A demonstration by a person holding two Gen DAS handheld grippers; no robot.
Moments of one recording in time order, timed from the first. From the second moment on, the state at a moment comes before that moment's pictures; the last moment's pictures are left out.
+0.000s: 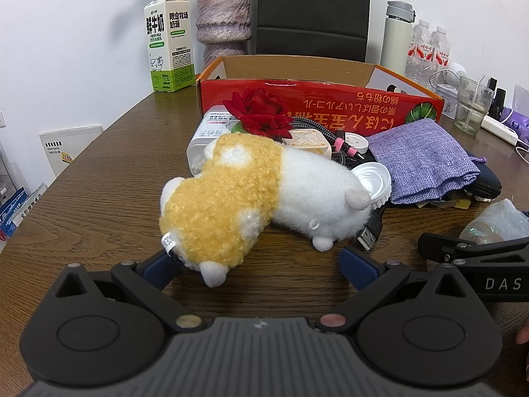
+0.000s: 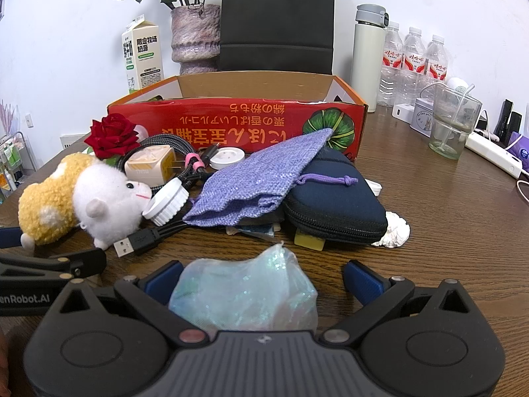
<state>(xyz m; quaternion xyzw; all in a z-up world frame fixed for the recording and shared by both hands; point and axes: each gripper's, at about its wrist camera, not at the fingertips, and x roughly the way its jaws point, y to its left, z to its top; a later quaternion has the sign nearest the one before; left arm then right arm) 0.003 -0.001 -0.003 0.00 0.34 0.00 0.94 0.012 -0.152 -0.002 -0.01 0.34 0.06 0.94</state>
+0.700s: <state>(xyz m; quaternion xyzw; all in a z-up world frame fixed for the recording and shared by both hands) 0.004 -0.002 -0.005 0.00 0.34 0.00 0.94 0.012 -0.153 -0.002 -0.01 0.34 0.06 0.94</state>
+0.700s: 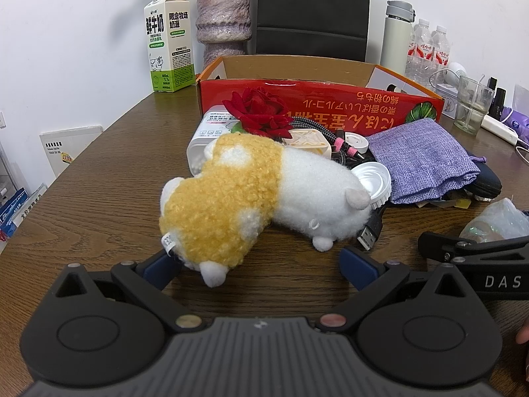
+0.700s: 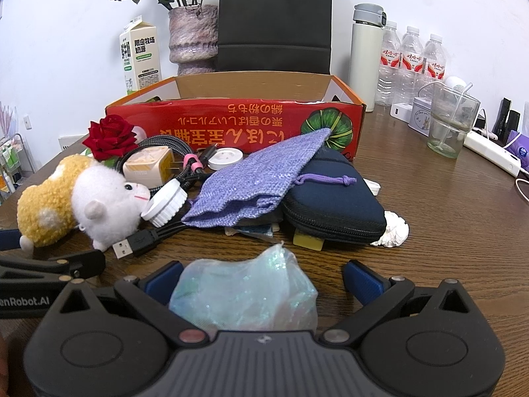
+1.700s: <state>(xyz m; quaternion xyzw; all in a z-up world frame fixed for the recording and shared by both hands) 0.000 0.001 -0.006 -0.01 0.33 0.00 0.94 0.007 -0.152 -0.001 -0.01 0.34 0.06 0.94</state>
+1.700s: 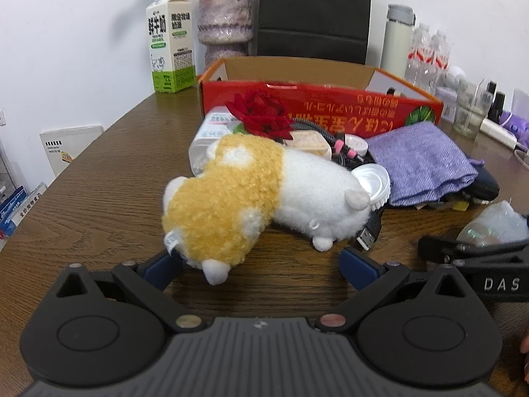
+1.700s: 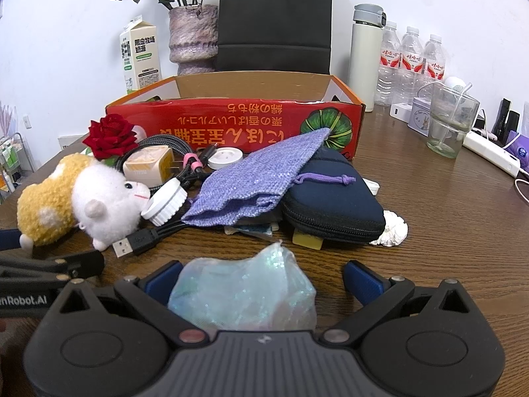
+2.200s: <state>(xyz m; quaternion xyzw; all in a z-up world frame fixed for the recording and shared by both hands) 0.015 0.043 0.016 -0.02 0.30 -0.08 0.95 -0.044 -0.170 0.027 0.00 0.31 0.10 0.94</state>
